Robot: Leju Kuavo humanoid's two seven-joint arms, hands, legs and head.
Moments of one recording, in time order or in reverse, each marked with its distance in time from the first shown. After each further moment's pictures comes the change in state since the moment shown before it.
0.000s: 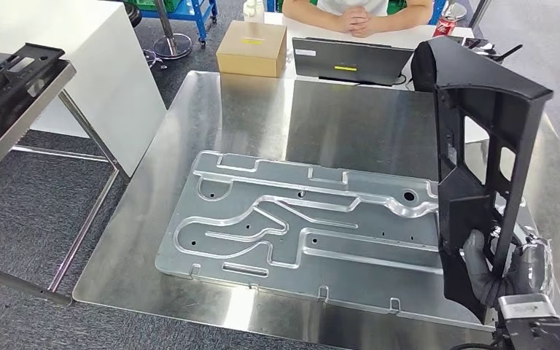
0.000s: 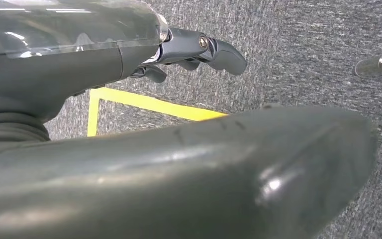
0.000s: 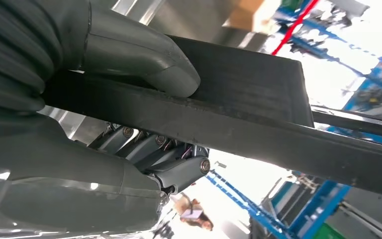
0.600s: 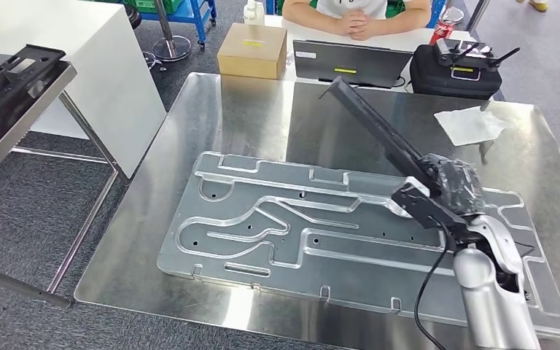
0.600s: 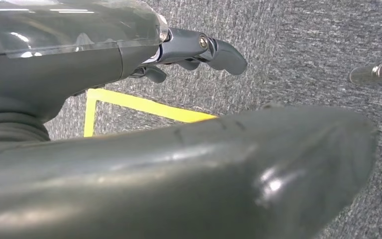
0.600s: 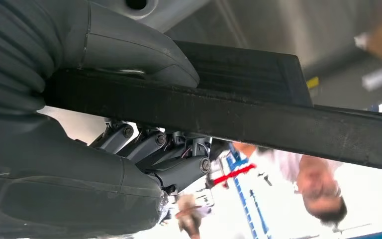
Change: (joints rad) left arm -0.005 -0.004 0.001 0.000 0.018 0.008 0.004; right arm -0.514 -0.104 0.227 0.594 0.509 0.051 0.217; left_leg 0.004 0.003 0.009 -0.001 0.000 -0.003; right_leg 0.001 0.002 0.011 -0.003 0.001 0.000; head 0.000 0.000
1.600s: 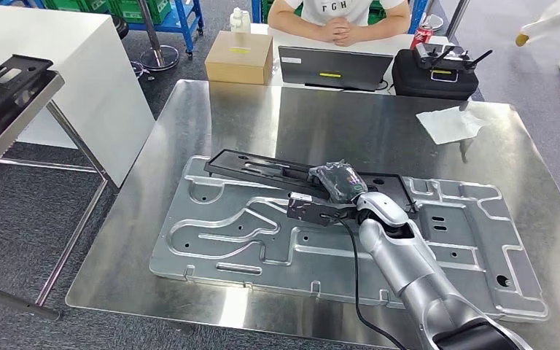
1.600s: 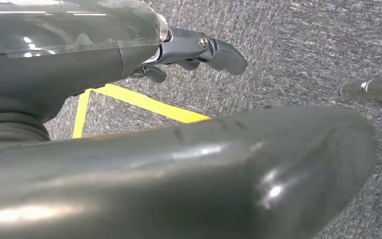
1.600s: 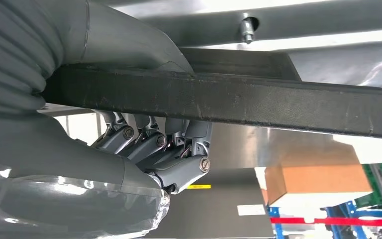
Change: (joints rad) left arm -0.011 -0.014 0.049 0.000 0.069 0.073 0.004; right arm -0.349 0.205 0.411 0.683 0.079 -0.001 -0.143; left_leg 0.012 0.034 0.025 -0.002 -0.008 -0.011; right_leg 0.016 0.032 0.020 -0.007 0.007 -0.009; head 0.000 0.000
